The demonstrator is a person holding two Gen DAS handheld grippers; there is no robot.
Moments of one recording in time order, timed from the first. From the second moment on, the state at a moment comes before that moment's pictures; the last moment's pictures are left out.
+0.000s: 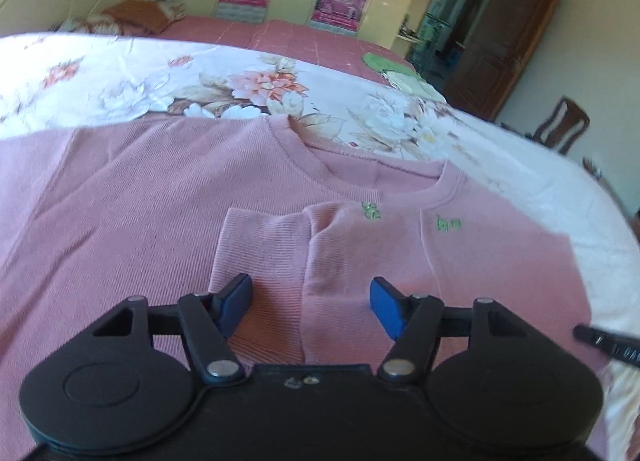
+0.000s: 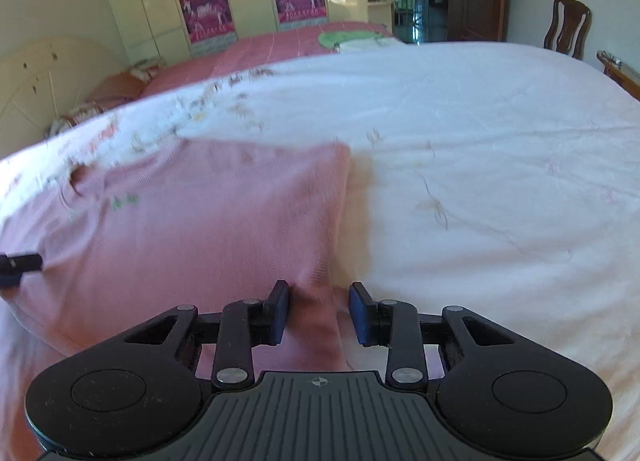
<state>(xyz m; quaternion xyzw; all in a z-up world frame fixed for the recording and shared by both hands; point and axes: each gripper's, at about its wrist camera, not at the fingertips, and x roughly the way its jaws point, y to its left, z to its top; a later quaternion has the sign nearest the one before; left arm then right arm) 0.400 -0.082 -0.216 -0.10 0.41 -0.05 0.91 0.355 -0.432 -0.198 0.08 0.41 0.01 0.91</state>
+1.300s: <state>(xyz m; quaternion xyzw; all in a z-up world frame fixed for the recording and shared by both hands) 0.269 0.298 -0.196 -0.37 0.31 0.32 0.81 0.393 -0.143 -0.175 -0.01 0.37 0.23 0.90</state>
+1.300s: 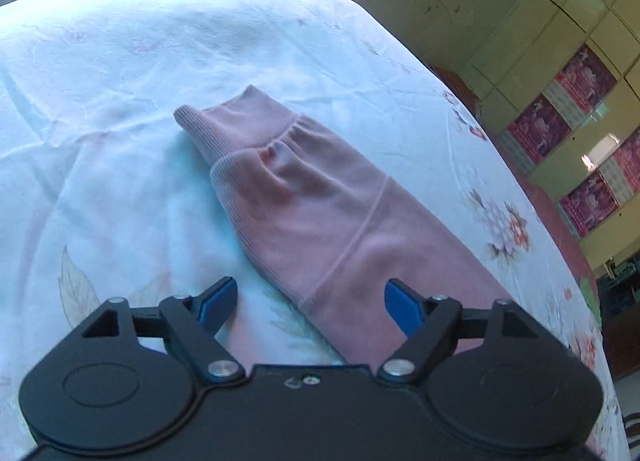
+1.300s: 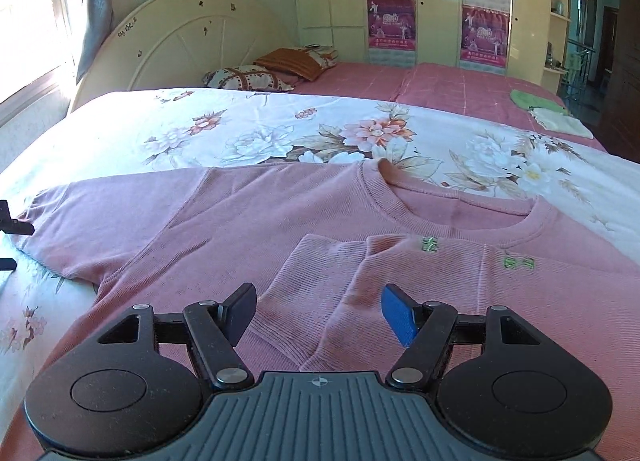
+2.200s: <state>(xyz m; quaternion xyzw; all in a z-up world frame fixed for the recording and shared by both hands) 0.326 0.201 -0.119 -0.27 0.22 0.12 0.93 0.407 -0.157 -0.182 0.03 0.38 0.22 0.90</state>
